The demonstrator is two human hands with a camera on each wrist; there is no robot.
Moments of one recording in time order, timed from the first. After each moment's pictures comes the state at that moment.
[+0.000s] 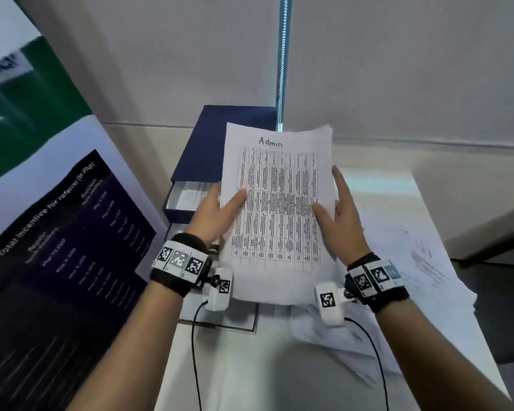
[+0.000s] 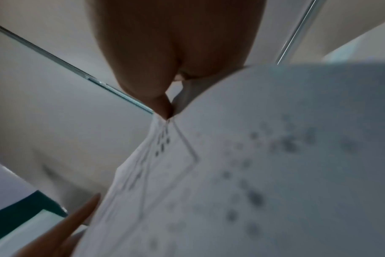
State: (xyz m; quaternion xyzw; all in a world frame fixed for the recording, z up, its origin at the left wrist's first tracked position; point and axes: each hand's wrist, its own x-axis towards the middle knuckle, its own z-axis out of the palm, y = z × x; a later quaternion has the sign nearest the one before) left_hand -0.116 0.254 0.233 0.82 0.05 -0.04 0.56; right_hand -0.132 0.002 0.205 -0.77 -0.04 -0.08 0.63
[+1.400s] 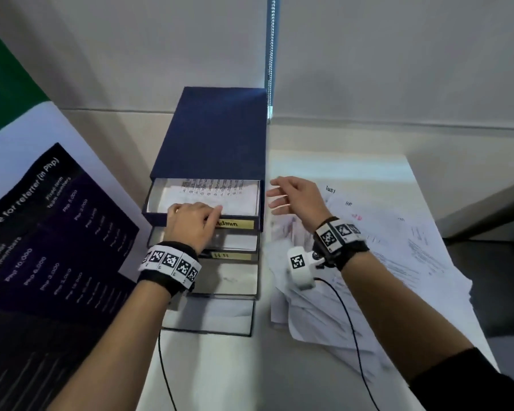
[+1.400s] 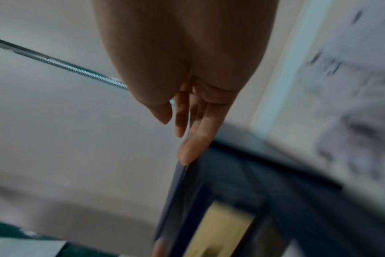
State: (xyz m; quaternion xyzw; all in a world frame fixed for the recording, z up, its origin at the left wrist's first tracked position) left_hand -0.067 0.299 0.142 0.99 -0.07 0.04 0.13; right_hand -0.039 0.053 0.178 -0.68 0.11 0.09 0.72
